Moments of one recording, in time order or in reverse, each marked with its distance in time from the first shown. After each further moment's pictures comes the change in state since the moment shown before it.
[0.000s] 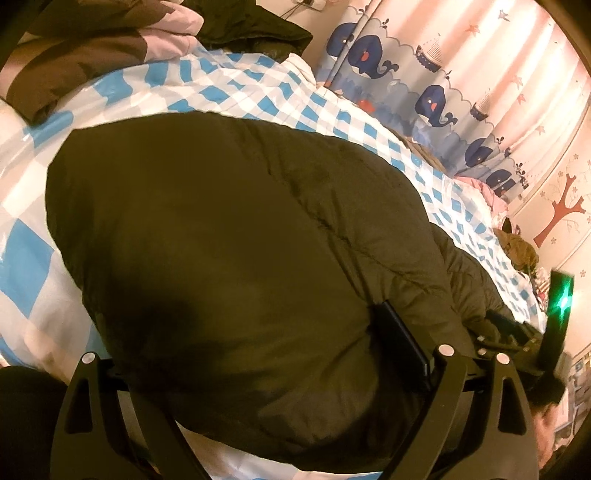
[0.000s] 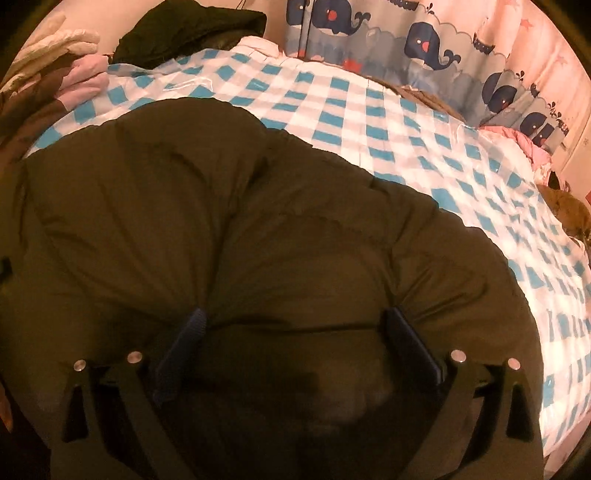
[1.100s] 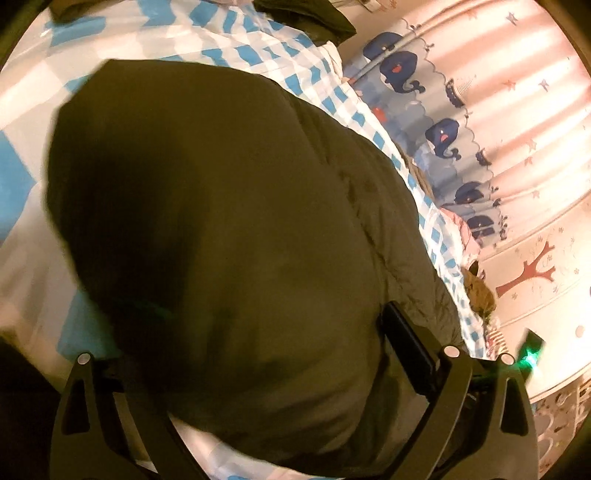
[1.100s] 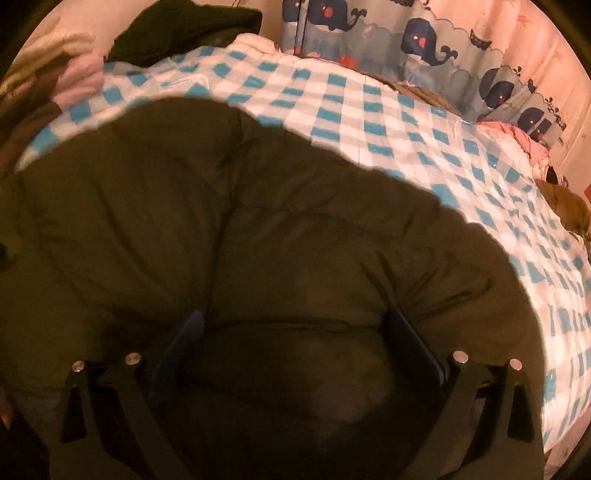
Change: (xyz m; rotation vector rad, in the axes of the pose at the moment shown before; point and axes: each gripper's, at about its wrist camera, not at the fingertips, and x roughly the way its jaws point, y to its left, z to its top) left arm 0.017 0.052 -0.001 -0.292 0.079 -0.174; right arm -0.016 0.004 -0.003 -0.017 -0.053 -0.028
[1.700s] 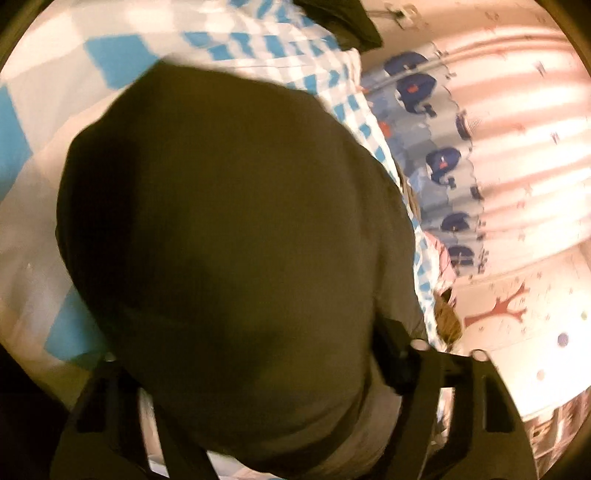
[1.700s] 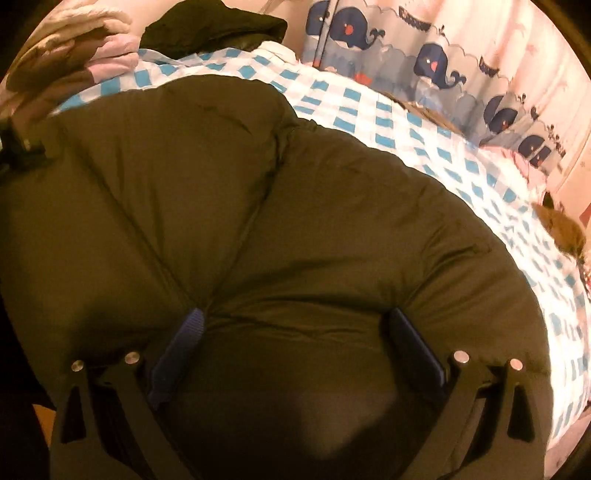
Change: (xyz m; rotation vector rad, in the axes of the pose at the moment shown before) left arm 0.015 0.011 0.009 -0.146 0.026 -0.083; right arm -0.017 0.028 -0.041 -0.042 -0.029 -0.010
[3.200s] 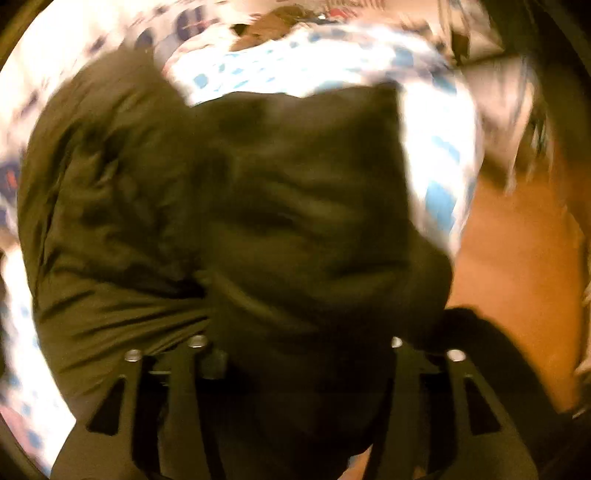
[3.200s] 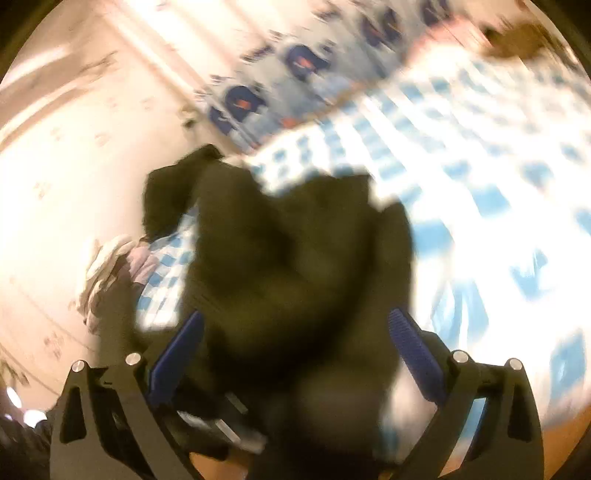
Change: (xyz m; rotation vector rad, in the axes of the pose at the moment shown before) left arm 0.167 -0.300 -0.325 1.793 0.420 0.180; right arm -0.088 -0.311 -0.049 0.552 -0.177 0.465
